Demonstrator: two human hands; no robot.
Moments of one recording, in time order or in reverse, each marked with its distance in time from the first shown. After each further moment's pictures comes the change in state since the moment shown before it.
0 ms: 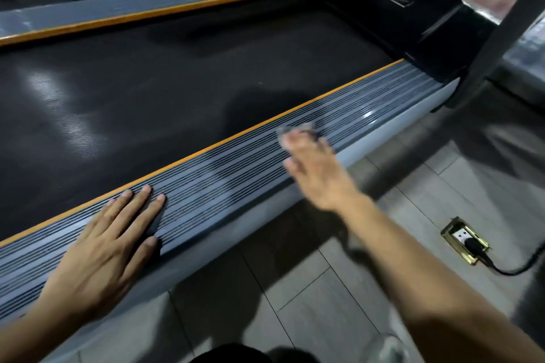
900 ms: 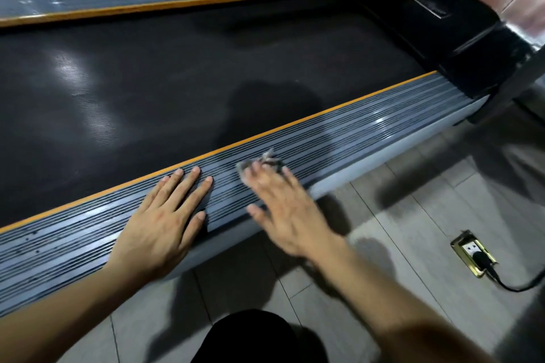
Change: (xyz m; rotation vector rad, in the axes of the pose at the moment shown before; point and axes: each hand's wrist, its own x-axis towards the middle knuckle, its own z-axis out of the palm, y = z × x) left_hand -0.006 0.010 -0.005 0.029 0.077 0.001; right_hand -0.025 -0.130 0.036 -0.033 -0.065 -0.190
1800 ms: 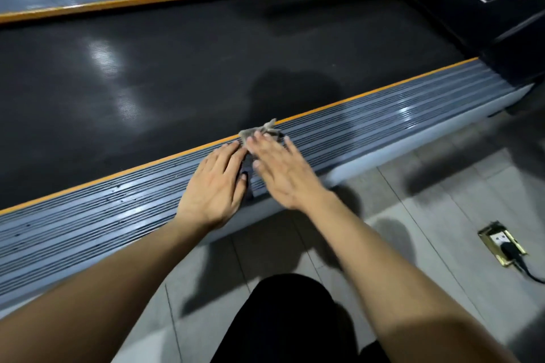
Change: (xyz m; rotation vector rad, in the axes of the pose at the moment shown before) left_hand 0.000 0.001 -0.007 -0.147 0.058 -0.062; right_hand 0.052 -0.060 0.014 0.028 -0.056 -0.005
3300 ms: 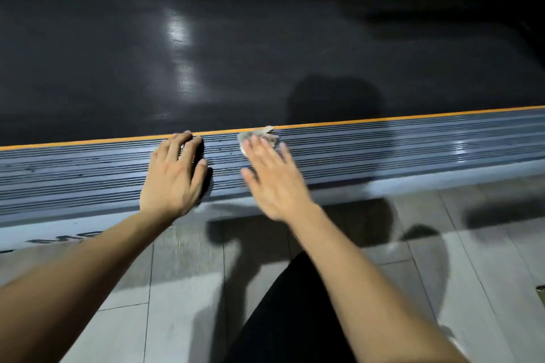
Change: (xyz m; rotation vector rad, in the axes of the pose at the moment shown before) left_hand -0.178 -0.131 -0.055 0.027 0.211 -0.506; right_hand 0.003 -0.184 0.037 -0.003 0.001 -0.194
